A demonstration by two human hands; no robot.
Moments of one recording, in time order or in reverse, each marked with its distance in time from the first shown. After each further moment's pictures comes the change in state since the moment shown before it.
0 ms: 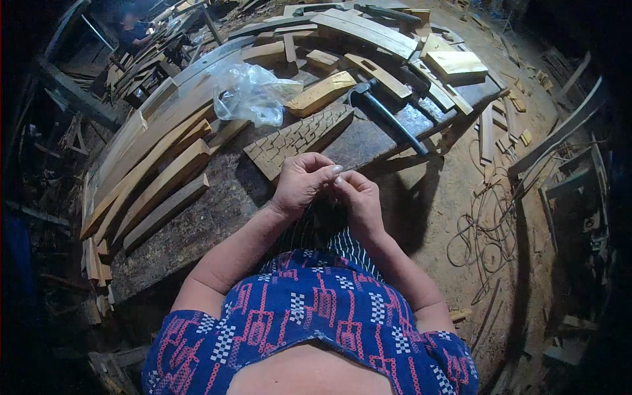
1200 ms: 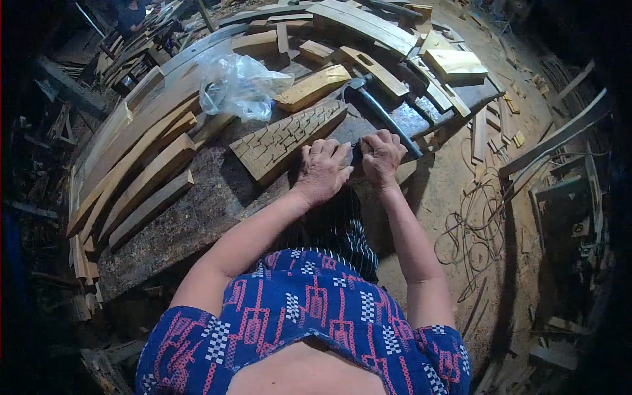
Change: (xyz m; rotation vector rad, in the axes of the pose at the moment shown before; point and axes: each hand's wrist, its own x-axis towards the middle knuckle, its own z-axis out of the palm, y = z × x) left_hand 0.065 -0.075 0.009 1.424 0.128 0.683; right_hand 0.099 0.003 -0.093 -1.500 0.343 -0.677
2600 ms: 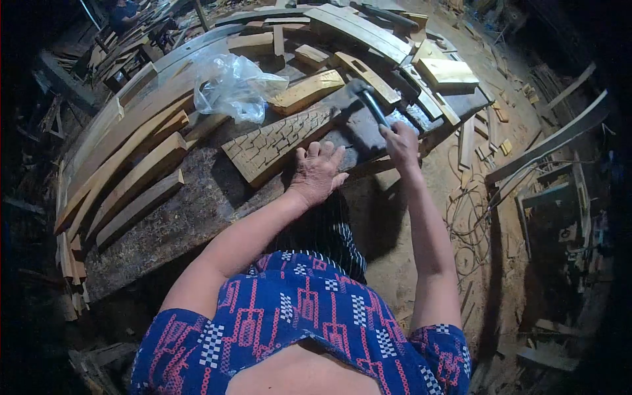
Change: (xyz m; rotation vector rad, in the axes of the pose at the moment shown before) left_hand 0.004 0.003 0.004 0.199 -0.063 0.012; right_hand 0.062 0.040 -0.041 0.105 -0.291 0.344
